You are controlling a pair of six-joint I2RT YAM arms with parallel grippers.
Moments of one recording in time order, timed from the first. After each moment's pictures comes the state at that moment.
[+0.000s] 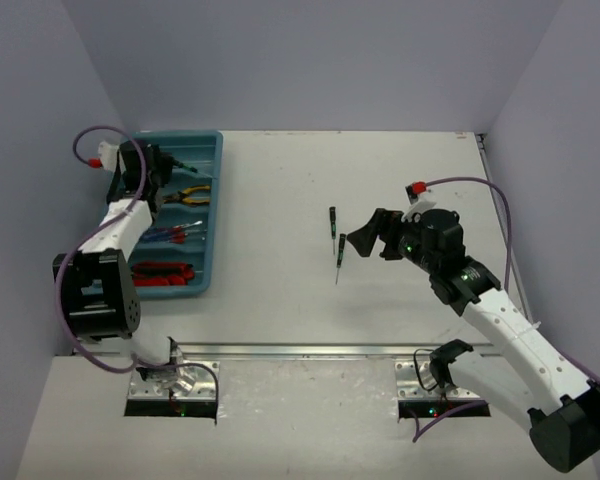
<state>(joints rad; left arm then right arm) 0.16 1.57 1.10 0.05 -0.19 -1.11 0.44 0.87 0.67 -0.20 -0.11 0.50</state>
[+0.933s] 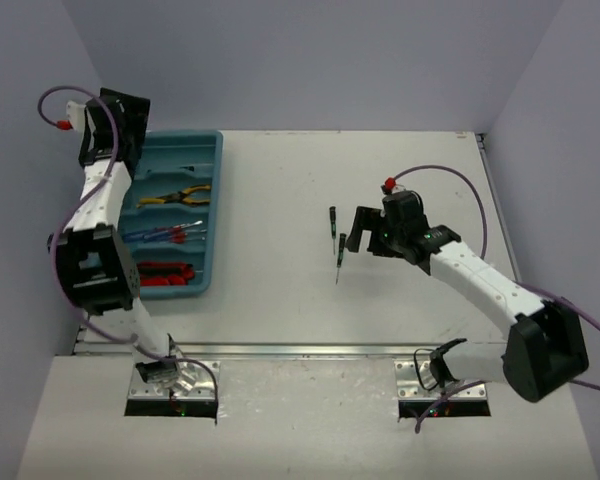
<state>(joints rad) 0.26 1.78 1.55 -0.12 -0.15 -1.11 0.44 1.24 0.80 -0.36 0.01 0.52</state>
